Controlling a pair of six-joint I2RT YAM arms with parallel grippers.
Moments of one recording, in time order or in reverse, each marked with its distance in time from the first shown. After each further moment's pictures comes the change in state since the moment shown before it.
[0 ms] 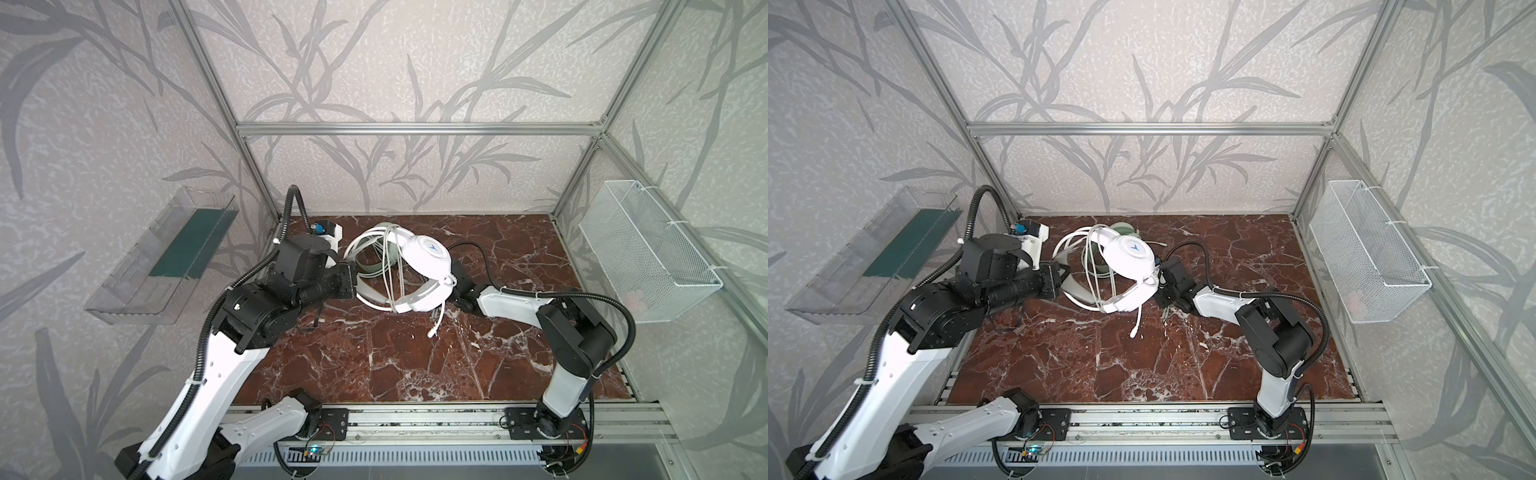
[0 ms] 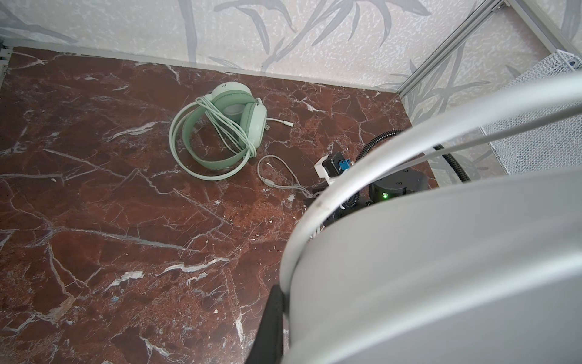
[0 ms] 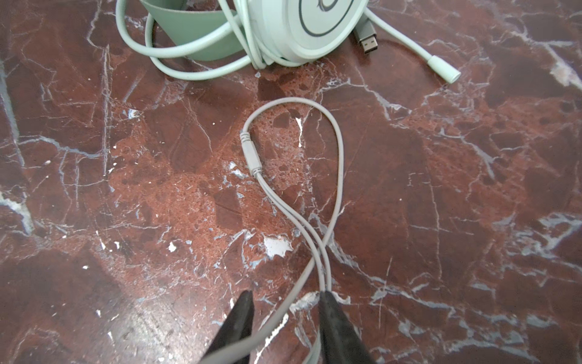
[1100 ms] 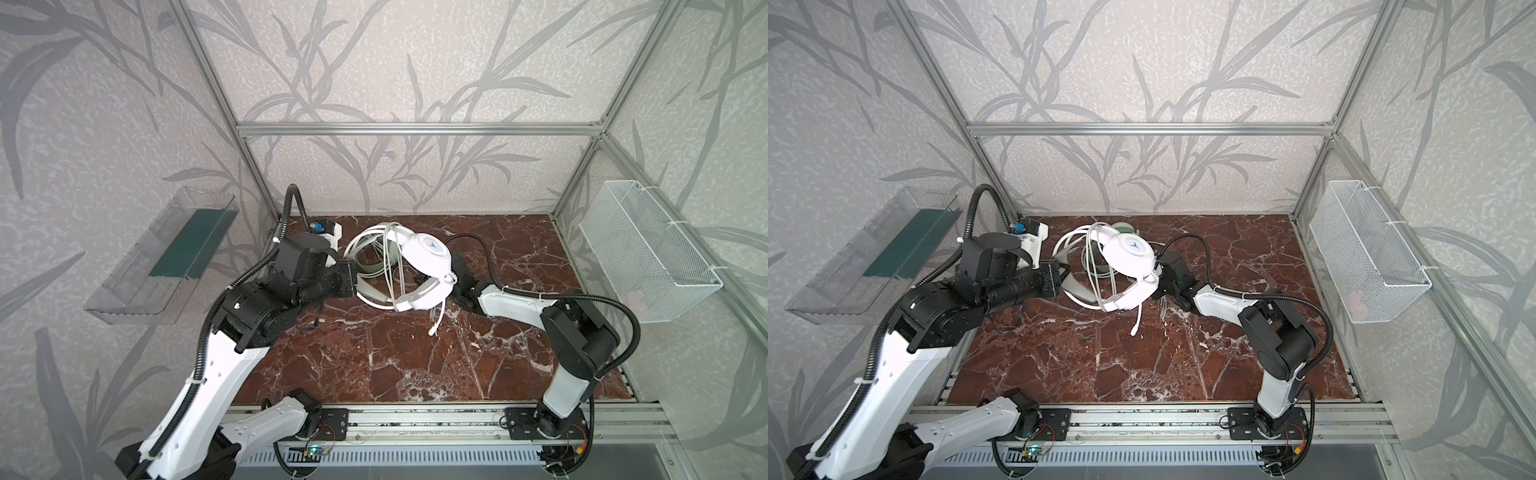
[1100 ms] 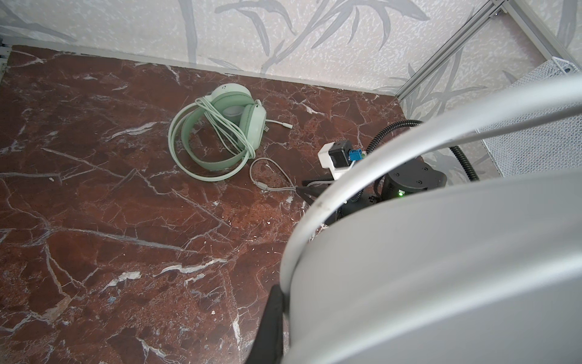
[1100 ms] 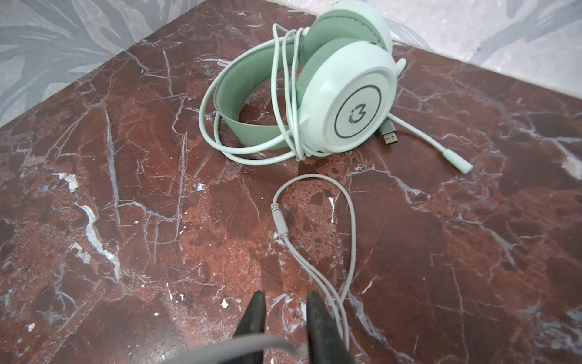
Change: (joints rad) left arm 0.000 0.006 0.010 0.000 0.004 -0.014; right arm 0.000 -0.011 0.030 0.143 -0.105 0.008
